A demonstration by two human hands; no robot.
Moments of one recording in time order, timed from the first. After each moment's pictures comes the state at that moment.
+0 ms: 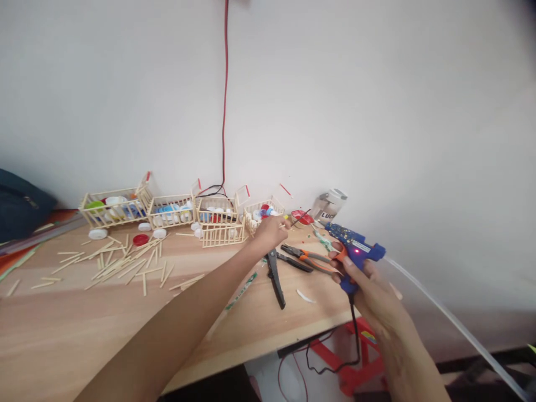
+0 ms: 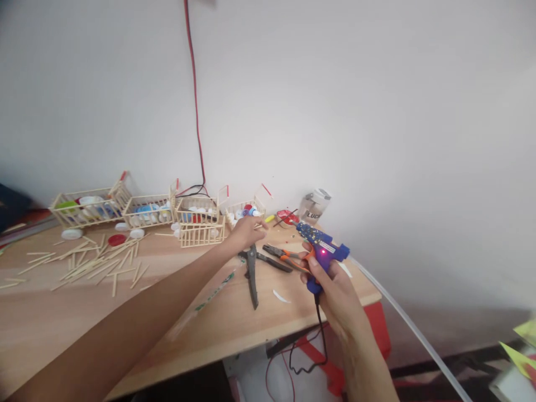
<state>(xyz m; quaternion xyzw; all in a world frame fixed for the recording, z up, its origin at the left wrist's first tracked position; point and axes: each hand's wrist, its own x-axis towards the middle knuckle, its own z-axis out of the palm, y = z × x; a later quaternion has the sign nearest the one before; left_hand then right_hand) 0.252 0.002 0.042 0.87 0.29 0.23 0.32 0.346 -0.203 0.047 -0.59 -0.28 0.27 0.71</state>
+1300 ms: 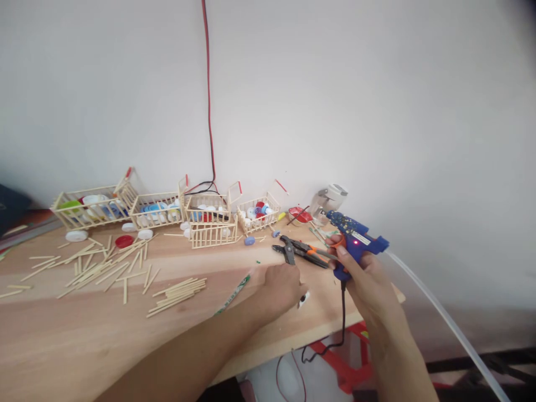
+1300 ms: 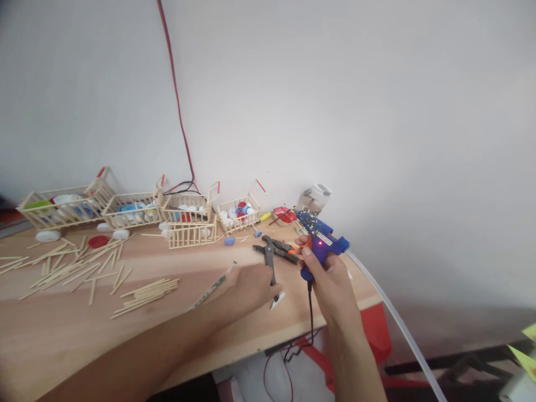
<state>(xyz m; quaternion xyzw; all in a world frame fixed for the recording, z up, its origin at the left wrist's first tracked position) 0.256 -0.083 -0.002 0.92 0.27 0.05 0.27 0.368 -0.184 0.042 -0.62 -0.33 0.19 0.69</state>
